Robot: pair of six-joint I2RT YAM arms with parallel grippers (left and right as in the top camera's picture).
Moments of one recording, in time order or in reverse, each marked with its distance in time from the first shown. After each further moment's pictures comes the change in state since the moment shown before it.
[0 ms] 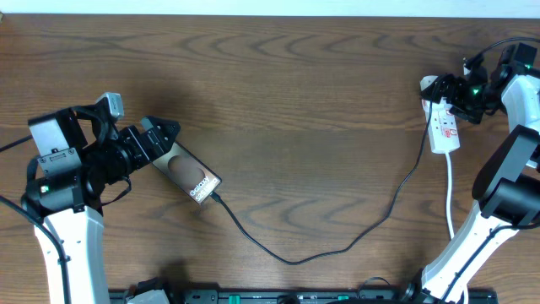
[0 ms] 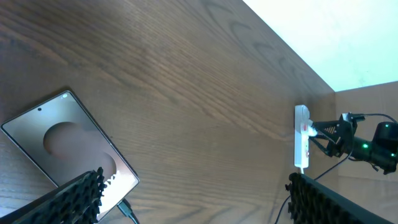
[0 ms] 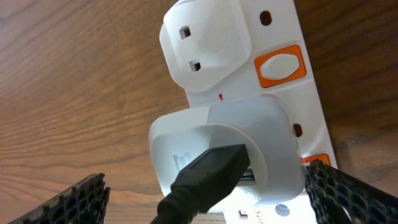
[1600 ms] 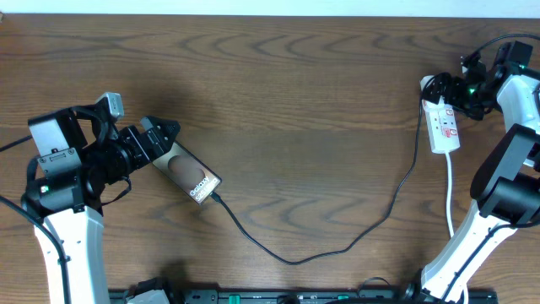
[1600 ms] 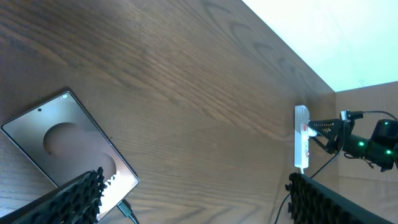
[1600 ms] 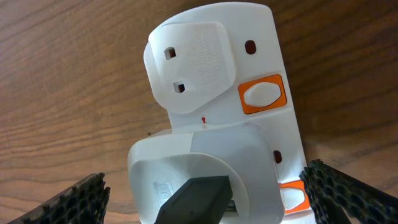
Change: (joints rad) left arm 0.000 0.000 0.000 0.002 0.000 0.000; right arm 0.014 0.000 -0.014 0.077 0.090 -0.044
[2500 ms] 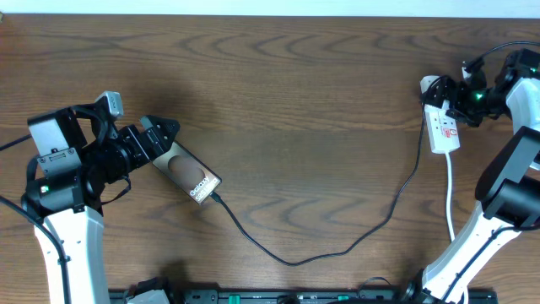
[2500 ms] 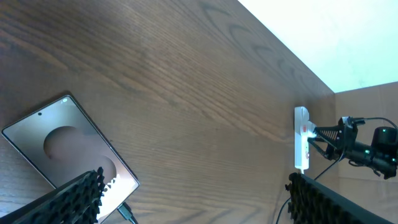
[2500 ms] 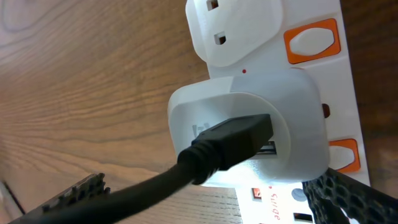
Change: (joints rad) left arm 0.000 0.000 0.000 0.011 0.000 0.000; right arm -0.037 -0.003 0.000 -0.114 -0.177 -0.041
